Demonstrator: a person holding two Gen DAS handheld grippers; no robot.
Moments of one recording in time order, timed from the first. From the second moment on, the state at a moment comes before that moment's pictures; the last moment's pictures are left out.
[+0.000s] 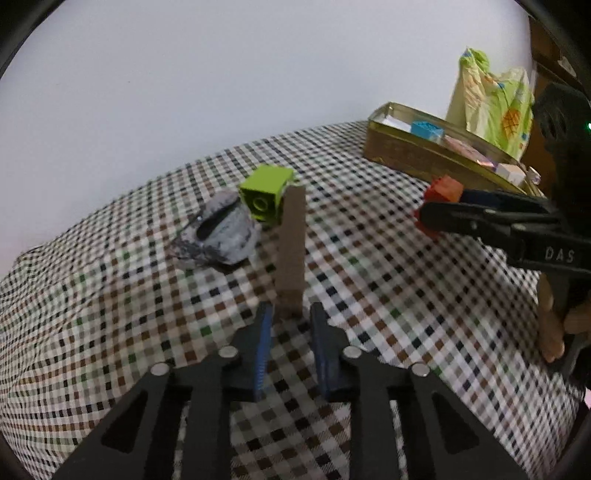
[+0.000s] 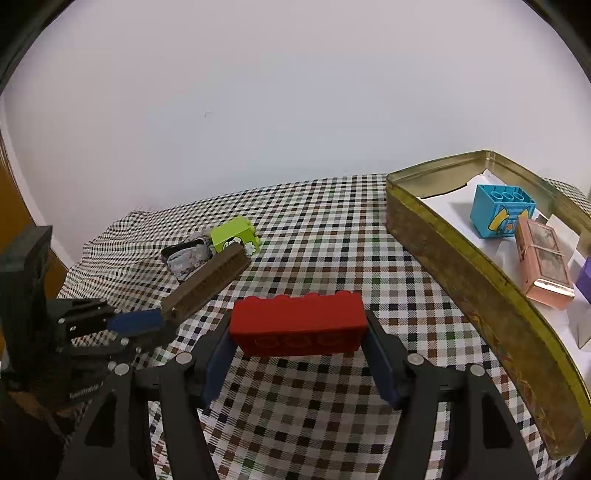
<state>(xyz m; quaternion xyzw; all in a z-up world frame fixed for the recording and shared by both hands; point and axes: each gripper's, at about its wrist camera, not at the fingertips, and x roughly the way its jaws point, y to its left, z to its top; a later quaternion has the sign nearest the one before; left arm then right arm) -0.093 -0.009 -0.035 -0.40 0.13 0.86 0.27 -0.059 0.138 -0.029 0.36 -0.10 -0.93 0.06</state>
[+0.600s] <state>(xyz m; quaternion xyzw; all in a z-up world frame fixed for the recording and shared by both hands) -0.142 0.041 -0.034 -0.43 0.09 0.88 0.19 -0.054 0.159 -0.013 0.32 -0.12 -0.94 0.03</state>
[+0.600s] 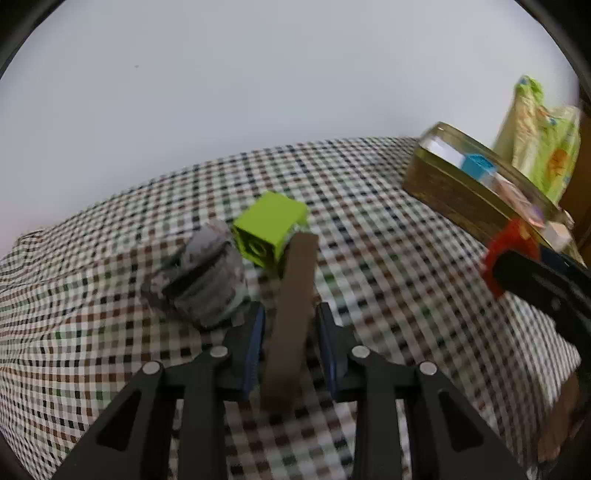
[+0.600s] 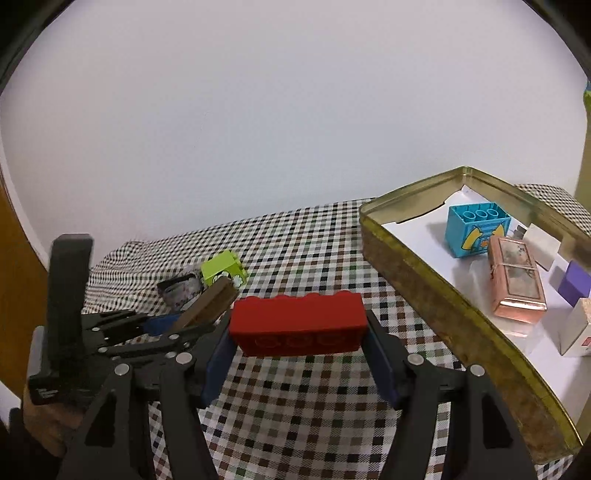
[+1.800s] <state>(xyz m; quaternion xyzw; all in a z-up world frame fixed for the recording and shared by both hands) -0.062 0.050 0.015 -0.26 -0.04 0.96 0.11 -0.016 0.179 0.028 0.18 -0.03 -0.98 0.01</state>
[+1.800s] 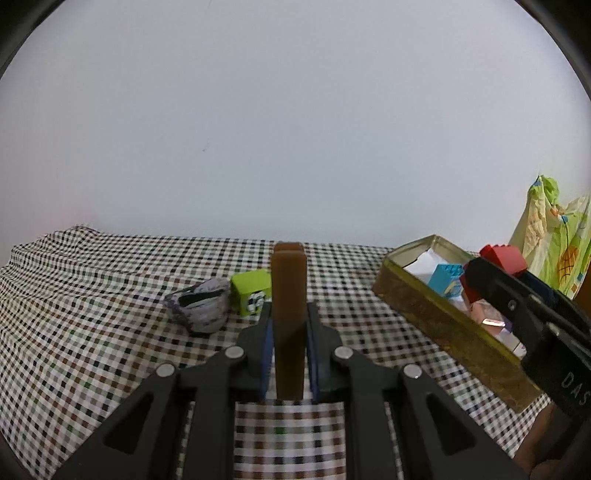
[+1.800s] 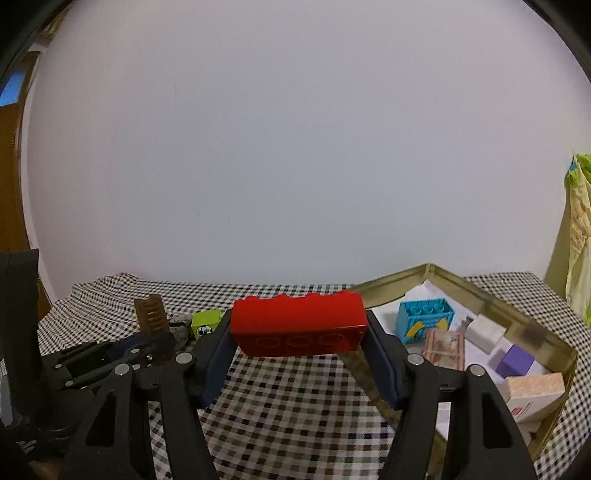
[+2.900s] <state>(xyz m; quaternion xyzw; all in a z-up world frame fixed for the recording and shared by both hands) -0.038 0.161 0.044 -0.23 -0.01 0.95 0.20 -0.005 0.331 0.036 0.15 -0.06 -0.98 -0.12</state>
